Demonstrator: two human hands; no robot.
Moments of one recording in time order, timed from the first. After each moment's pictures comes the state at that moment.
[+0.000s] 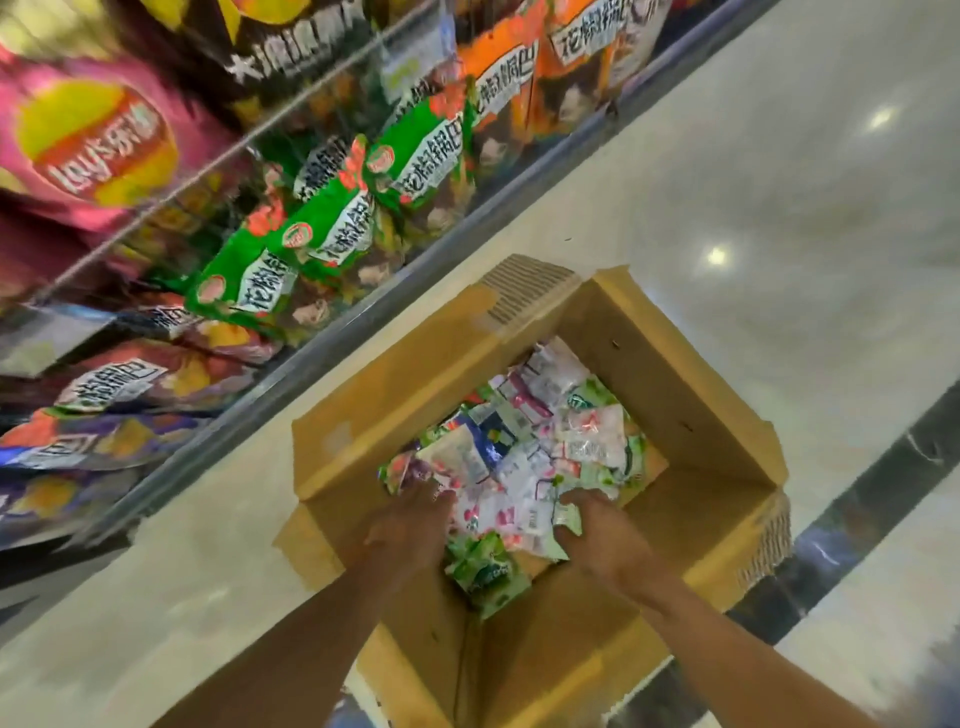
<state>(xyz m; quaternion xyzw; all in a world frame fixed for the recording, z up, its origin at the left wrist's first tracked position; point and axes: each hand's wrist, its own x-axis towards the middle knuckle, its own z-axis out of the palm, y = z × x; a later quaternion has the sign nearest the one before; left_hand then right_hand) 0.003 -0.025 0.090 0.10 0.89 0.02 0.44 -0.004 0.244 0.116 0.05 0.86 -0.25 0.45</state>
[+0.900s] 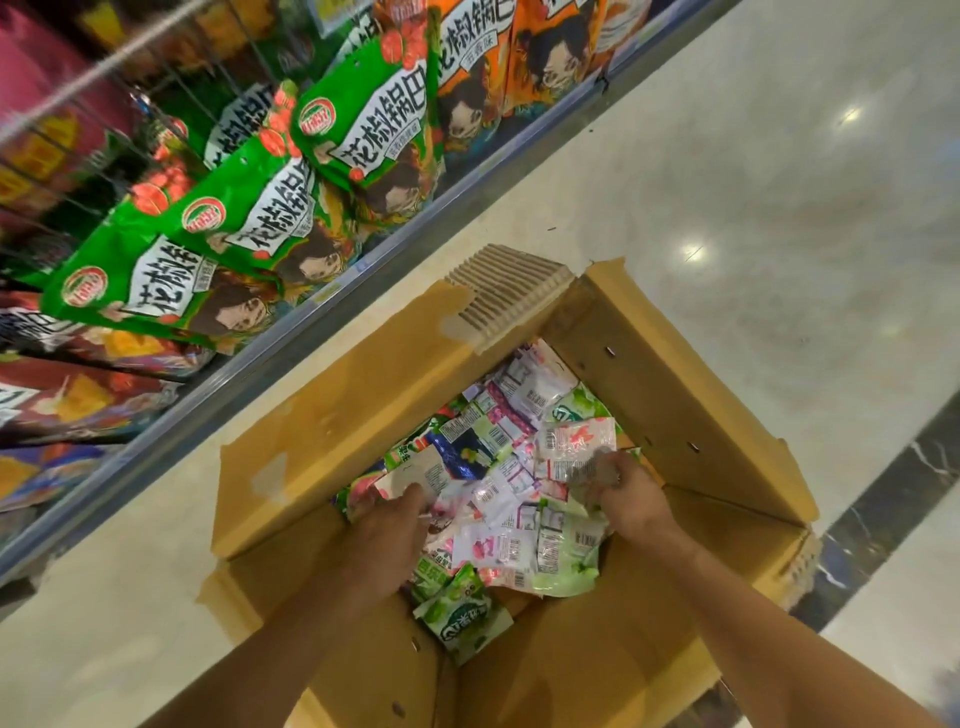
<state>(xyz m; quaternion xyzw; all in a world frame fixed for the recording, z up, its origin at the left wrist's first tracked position) -0.015 -0.026 0.011 0.02 0.92 0.21 0.34 -0.069 0.291 0.021 0.27 0.83 -0.30 0.39</state>
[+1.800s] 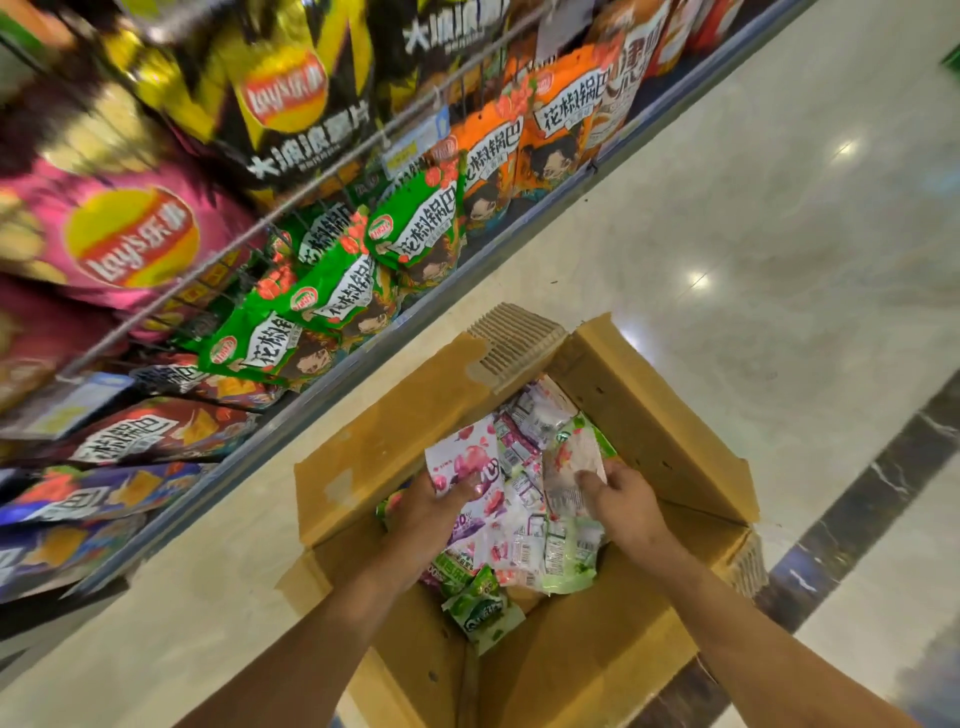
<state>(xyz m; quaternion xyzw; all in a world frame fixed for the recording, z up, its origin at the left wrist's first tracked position) -0.057 0.005 0.144 -0.30 0.72 0.54 0.31 -0.083 0.257 0.152 0.26 0.81 -0.42 0.31</state>
